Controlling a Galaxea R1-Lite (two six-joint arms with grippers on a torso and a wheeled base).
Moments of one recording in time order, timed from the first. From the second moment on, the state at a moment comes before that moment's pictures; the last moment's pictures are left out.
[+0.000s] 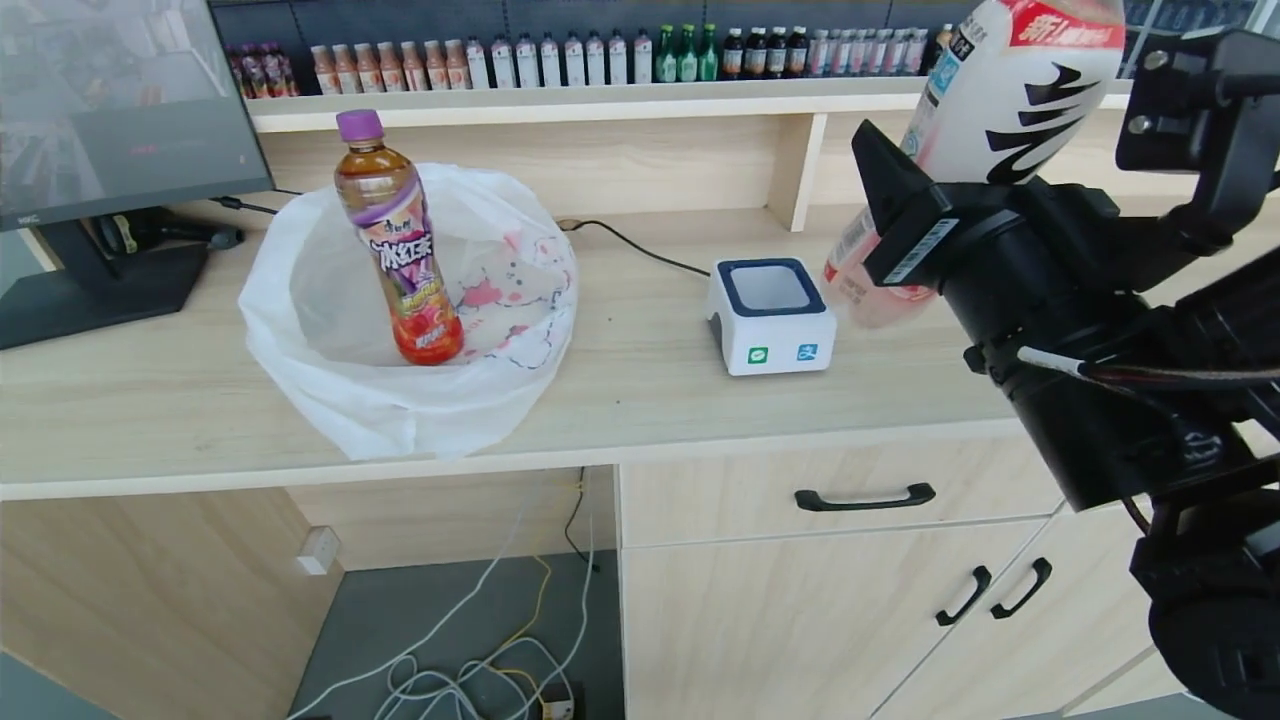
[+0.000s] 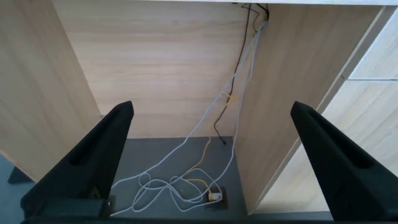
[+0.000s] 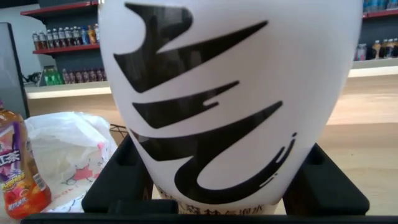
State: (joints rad) left arm 0.00 0.00 0.00 0.00 0.00 0.03; right arm 0.72 1.68 -0.81 -1.49 -0.42 -0.23
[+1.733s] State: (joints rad) left arm 0.00 0.00 0.00 0.00 0.00 0.03; right arm 0.35 1.89 -1.07 -1.43 0.51 -0.84
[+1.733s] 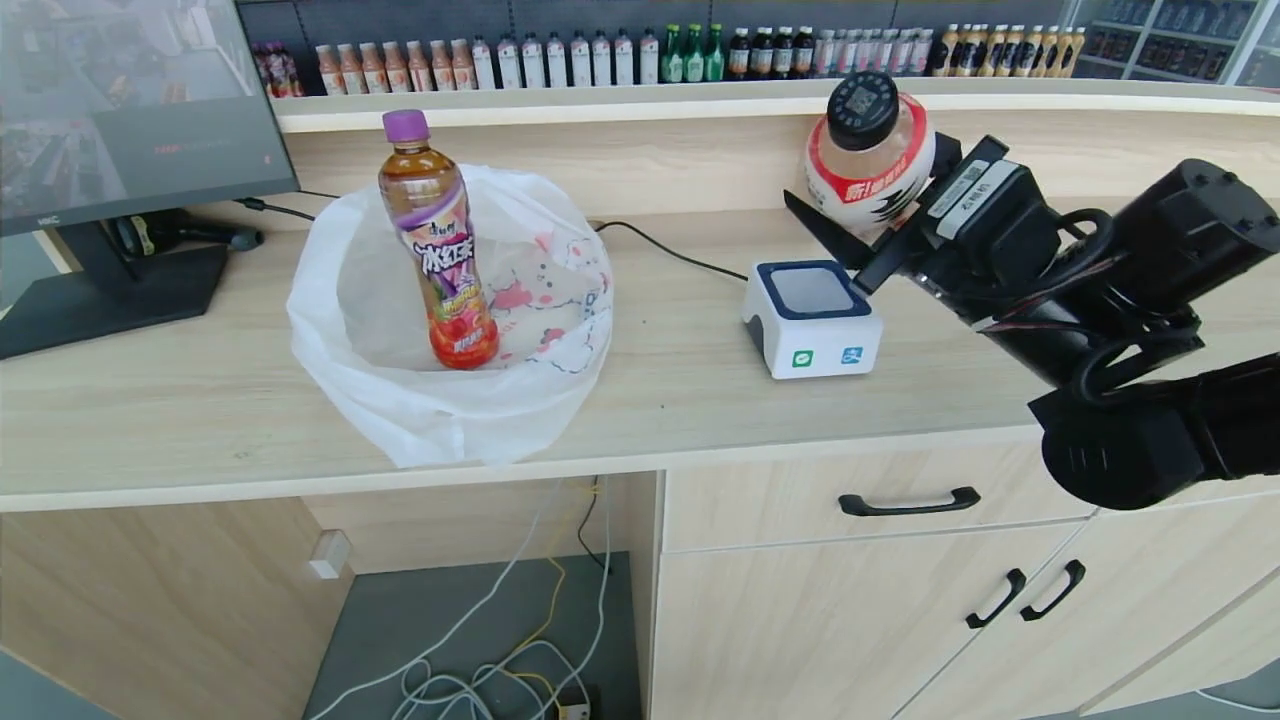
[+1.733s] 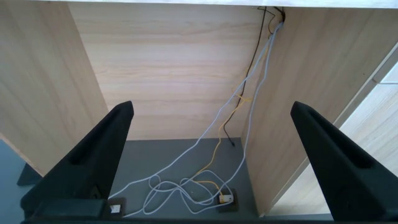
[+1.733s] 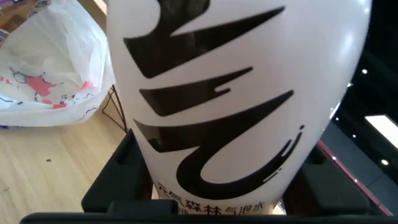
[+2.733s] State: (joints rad) left arm 0.00 0.00 0.00 0.00 0.00 0.03; right arm 0.33 2.02 -1.07 -1.53 0.65 -0.88
